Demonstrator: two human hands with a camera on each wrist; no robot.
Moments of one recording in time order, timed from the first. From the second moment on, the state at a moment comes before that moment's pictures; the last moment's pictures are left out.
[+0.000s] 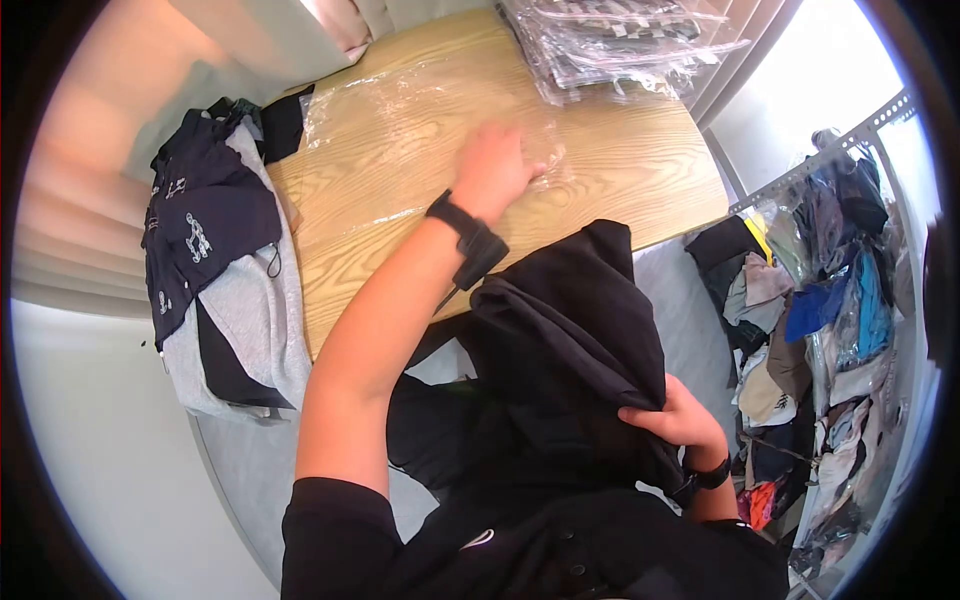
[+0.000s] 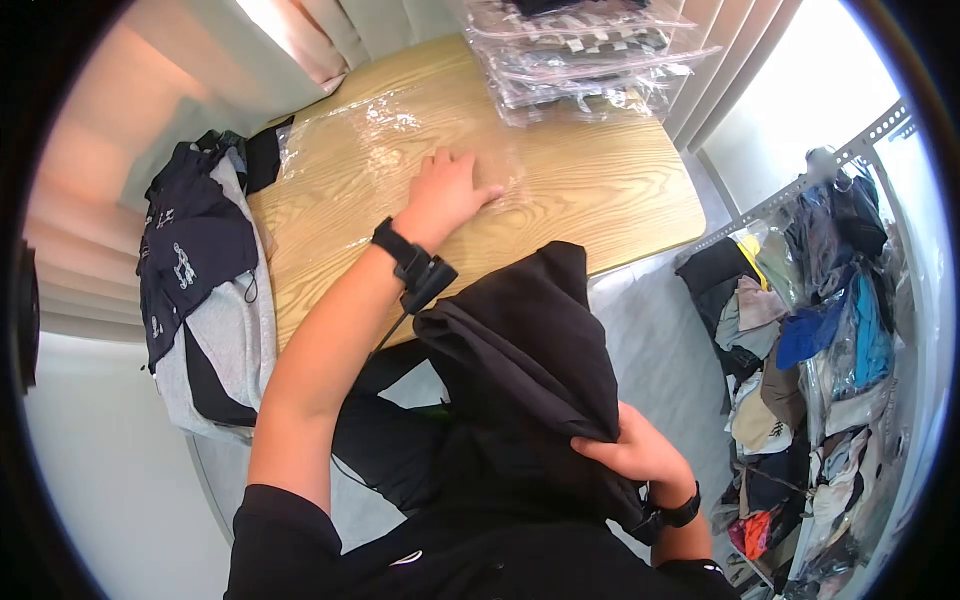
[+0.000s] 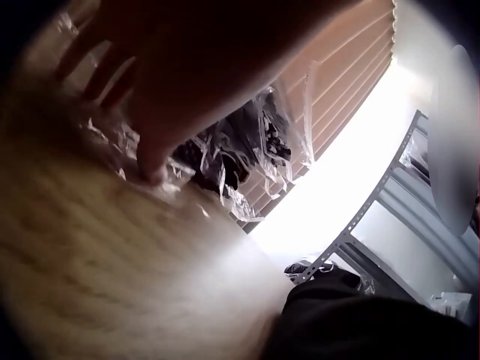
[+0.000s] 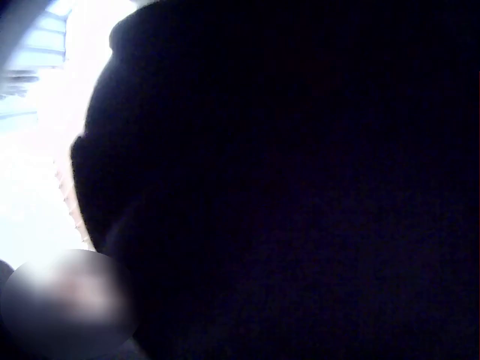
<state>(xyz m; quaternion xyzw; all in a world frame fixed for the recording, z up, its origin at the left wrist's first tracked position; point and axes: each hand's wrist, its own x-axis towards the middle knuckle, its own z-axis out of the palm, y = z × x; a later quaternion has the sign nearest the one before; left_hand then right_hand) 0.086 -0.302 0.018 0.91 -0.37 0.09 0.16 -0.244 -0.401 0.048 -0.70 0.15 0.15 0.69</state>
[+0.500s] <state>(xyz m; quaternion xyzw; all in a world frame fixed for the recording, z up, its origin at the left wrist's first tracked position) 0.083 -0.162 0.129 0.67 -0.17 0.30 0.66 -0.224 -0.418 0.035 -0.66 0.10 0.16 0.72</state>
